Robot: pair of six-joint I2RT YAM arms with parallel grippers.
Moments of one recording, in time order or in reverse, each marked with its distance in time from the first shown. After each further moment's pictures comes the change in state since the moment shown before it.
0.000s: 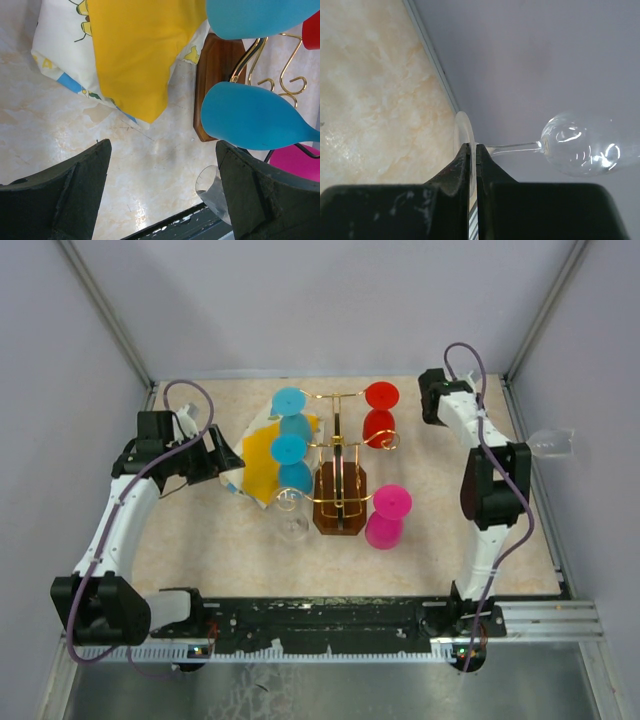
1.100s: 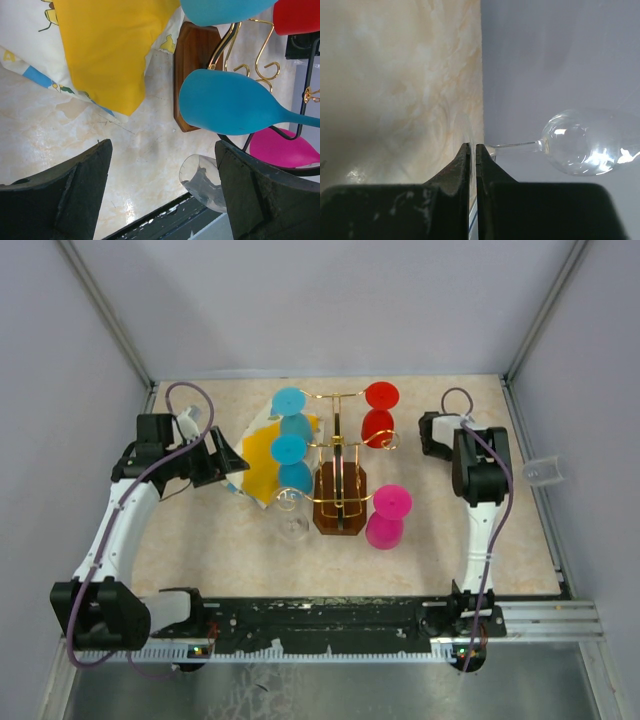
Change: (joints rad) left arm 0.000 -0.024 -0.023 0.010 0.101 -0.028; right arm -0.060 0.299 -0.137 0.090 0.072 0.029
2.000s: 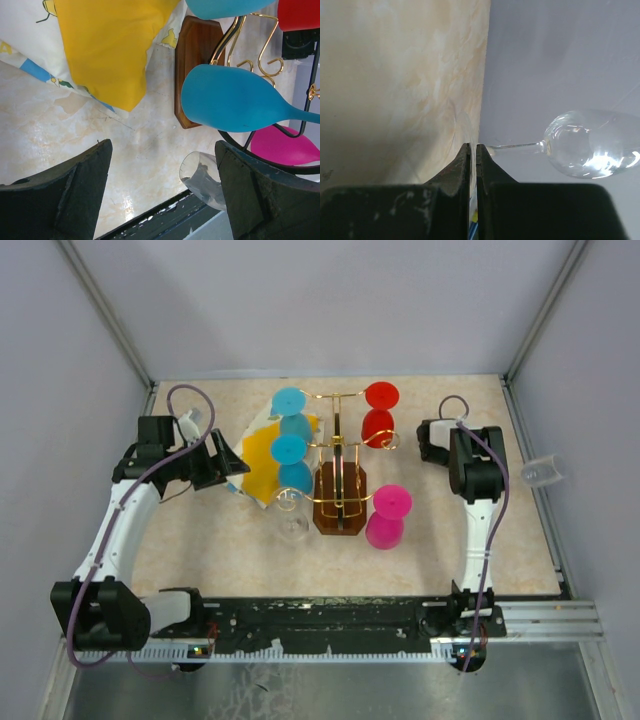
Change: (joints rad) left arm 0.000 -0.003 -0.016 -0.006 0.007 -0.002; right arm 0.000 0.068 -0.004 -0.047 0.032 0.016
